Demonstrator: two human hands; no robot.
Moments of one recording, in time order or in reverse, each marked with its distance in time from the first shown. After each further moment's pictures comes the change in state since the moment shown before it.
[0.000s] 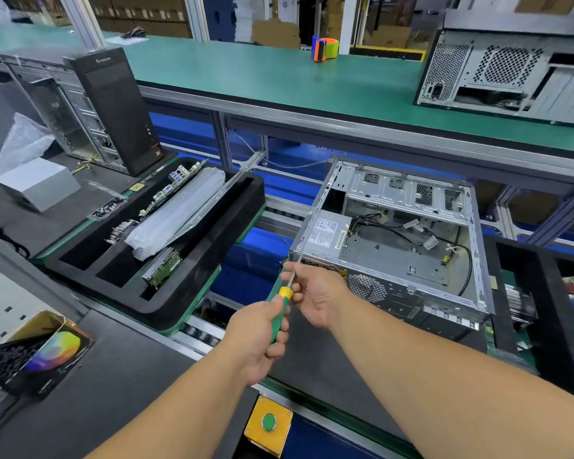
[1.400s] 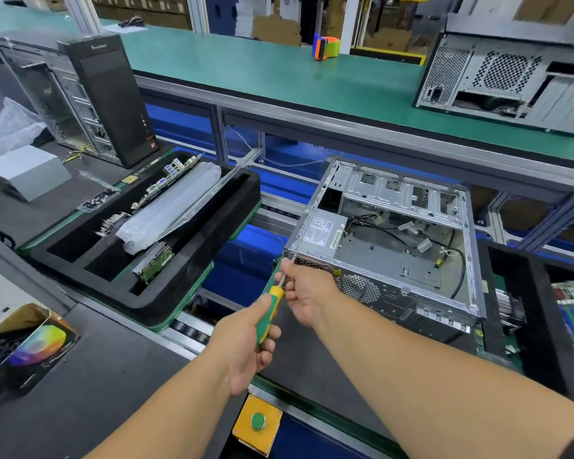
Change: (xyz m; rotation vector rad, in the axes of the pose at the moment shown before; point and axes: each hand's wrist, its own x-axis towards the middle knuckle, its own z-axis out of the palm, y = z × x) left_hand -0.013 -0.005 -0.011 0.047 0.032 -0.014; right_hand 0.003 0.004 0.011 -0.061 0.126 -0.011
